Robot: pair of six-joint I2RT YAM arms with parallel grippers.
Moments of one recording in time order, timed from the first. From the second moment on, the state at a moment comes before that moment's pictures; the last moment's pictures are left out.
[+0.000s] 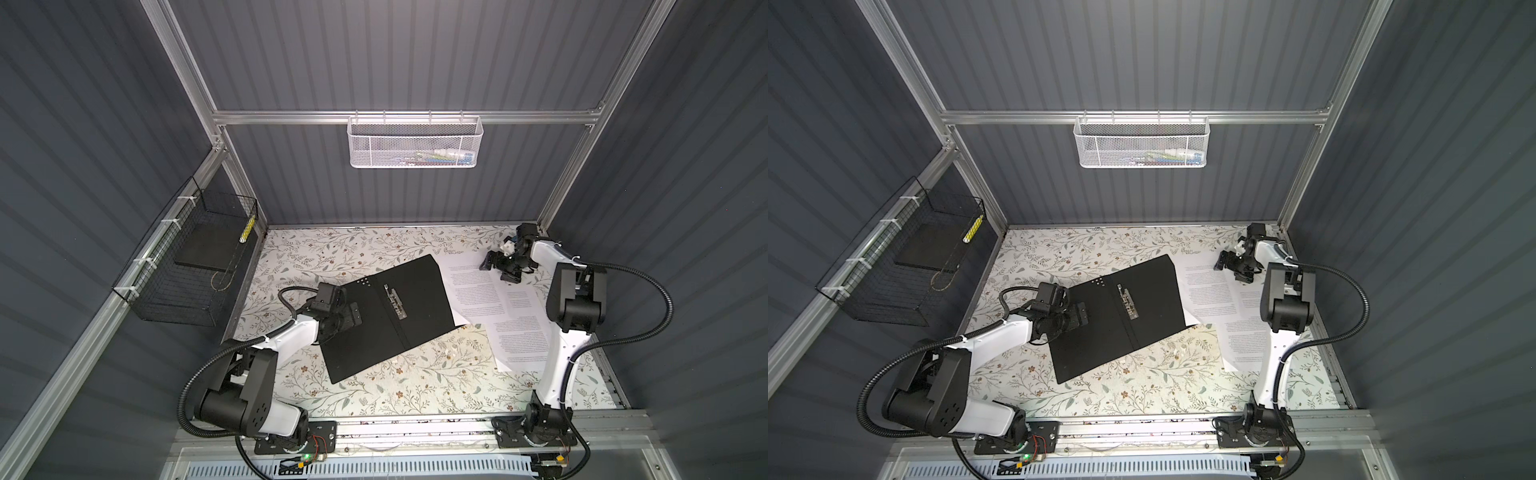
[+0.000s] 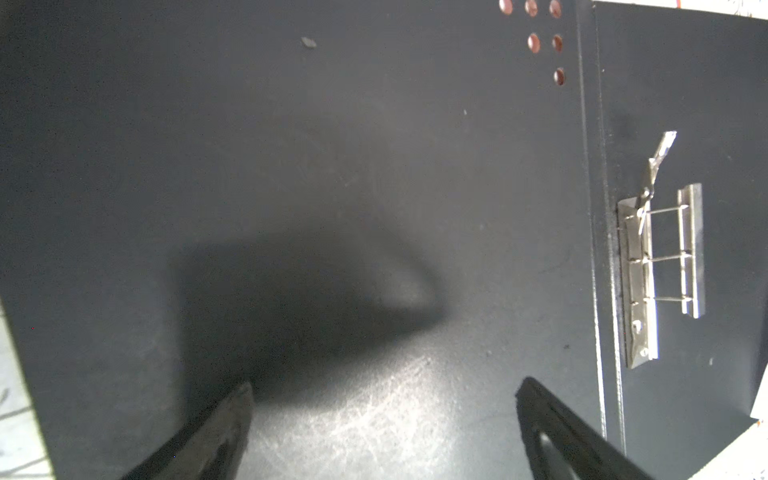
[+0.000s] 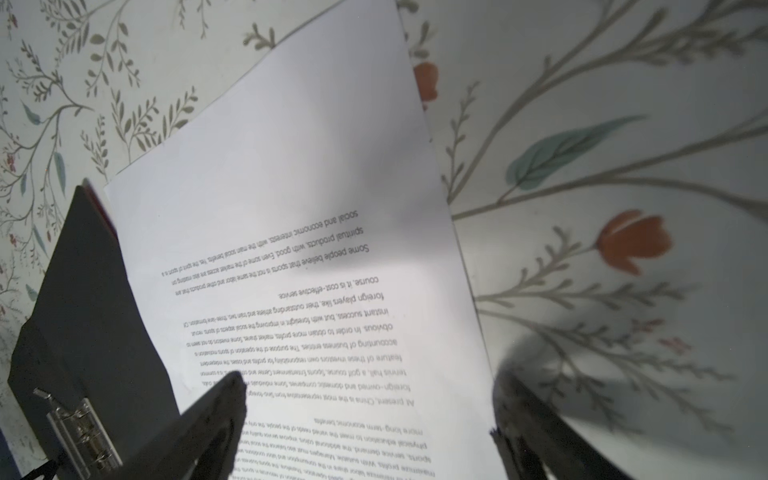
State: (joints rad) left arm -0.33 1.45 0.69 -0.27 0.07 -0.60; right arm -0.11 2.19 1.66 -0.74 -0.39 0.19
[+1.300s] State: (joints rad) left arm -0.33 1.42 0.68 -0.29 0.07 -0.60; right arm 0.07 2.19 1.70 -0.86 -0.46 0.19
